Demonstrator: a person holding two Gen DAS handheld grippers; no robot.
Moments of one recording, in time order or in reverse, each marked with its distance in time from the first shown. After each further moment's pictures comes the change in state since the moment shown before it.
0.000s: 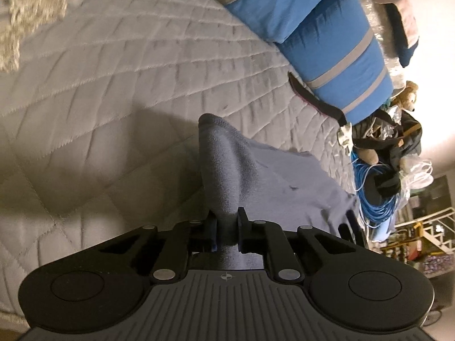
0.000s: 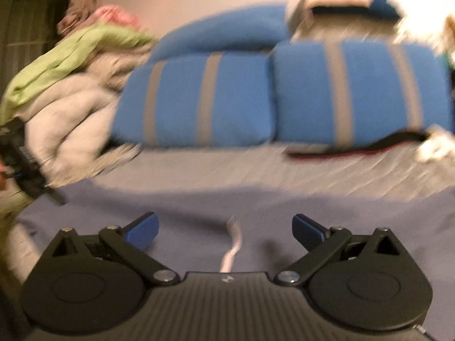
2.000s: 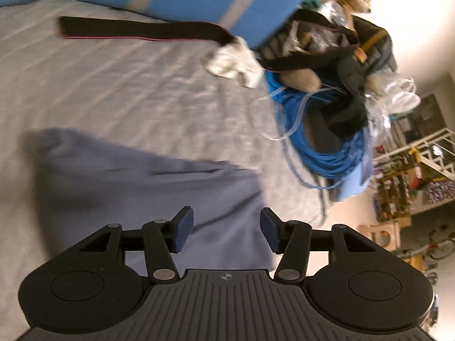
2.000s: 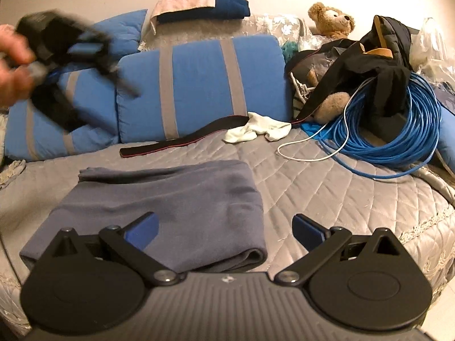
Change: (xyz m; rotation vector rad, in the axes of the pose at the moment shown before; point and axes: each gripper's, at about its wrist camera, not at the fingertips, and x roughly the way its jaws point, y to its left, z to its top) left arm 0.206 -0.333 -0.034 0.245 0.203 -0.026; right arm -0.150 -0.166 0.013 0.165 0.137 -0.380
